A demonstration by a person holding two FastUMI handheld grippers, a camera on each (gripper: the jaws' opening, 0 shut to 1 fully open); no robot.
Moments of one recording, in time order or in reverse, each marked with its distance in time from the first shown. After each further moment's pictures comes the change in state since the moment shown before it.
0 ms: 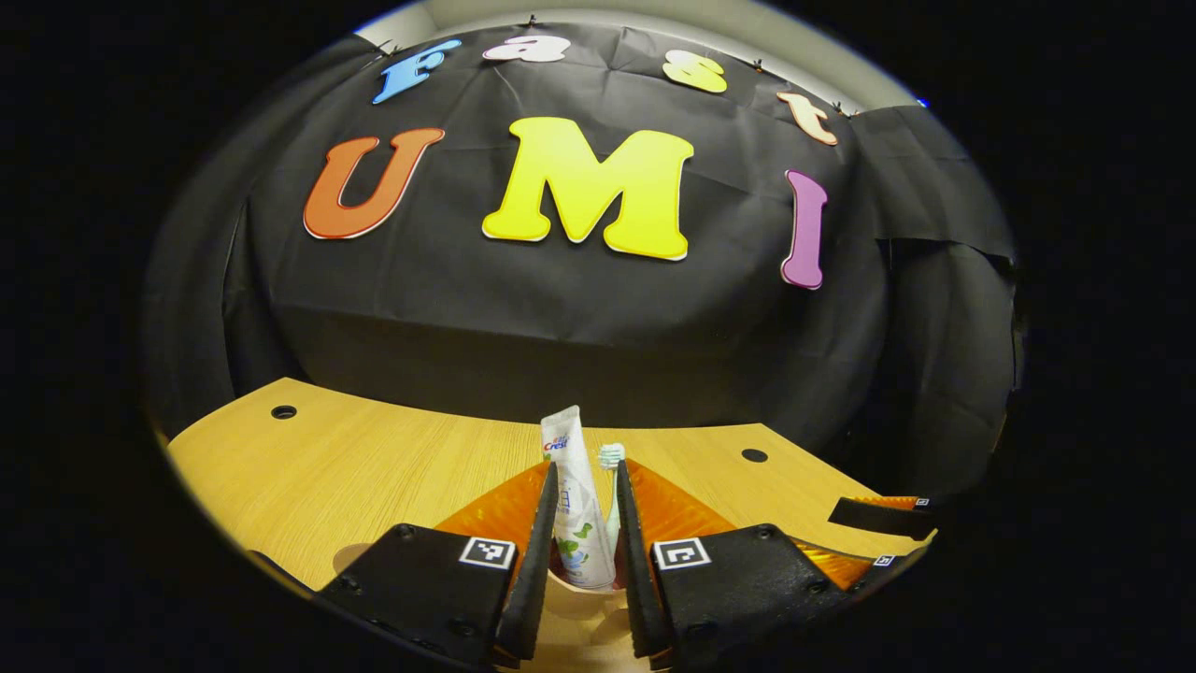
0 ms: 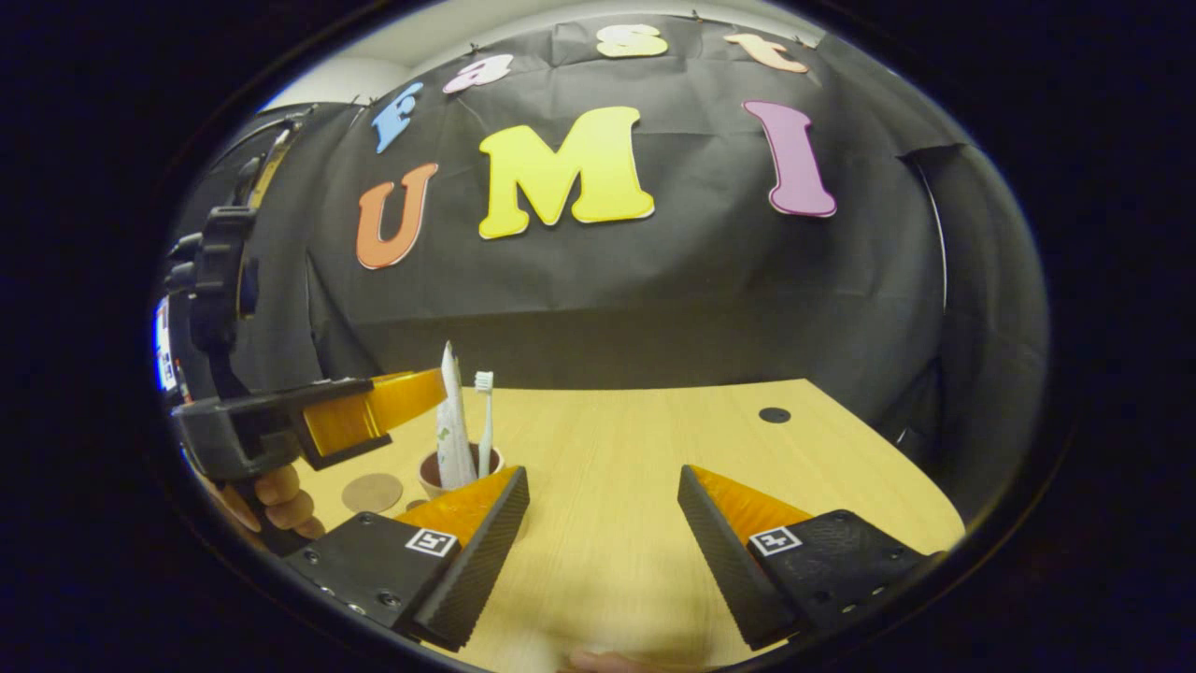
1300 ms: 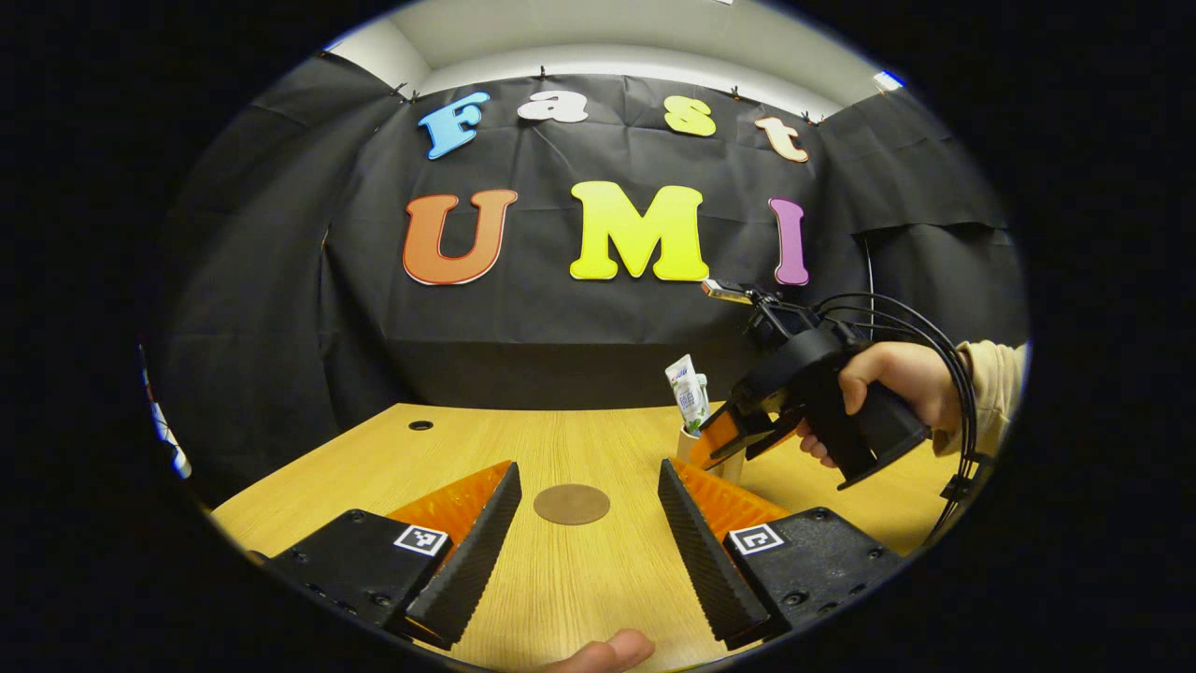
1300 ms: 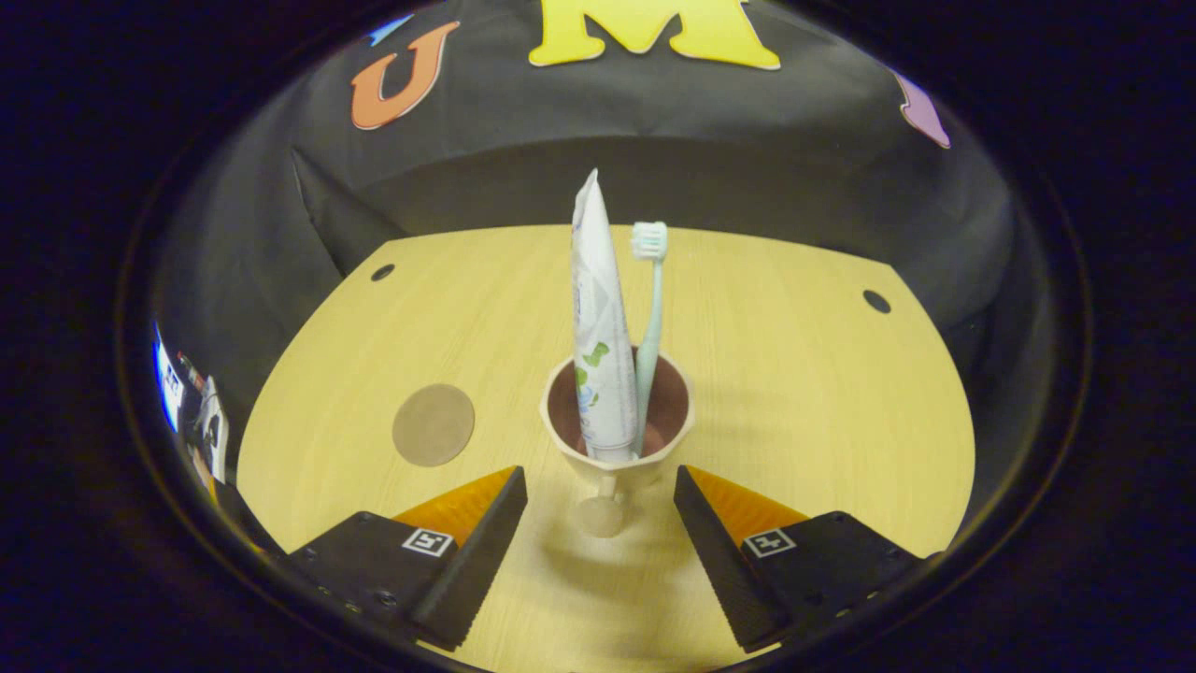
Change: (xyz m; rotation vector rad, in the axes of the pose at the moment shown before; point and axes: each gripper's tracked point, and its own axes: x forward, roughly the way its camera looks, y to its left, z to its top) left arm -0.221 0.124 -0.035 0.125 -0.070 0.083; right arm 0.045 0.123 -0.082 -0.012 0.706 0.023
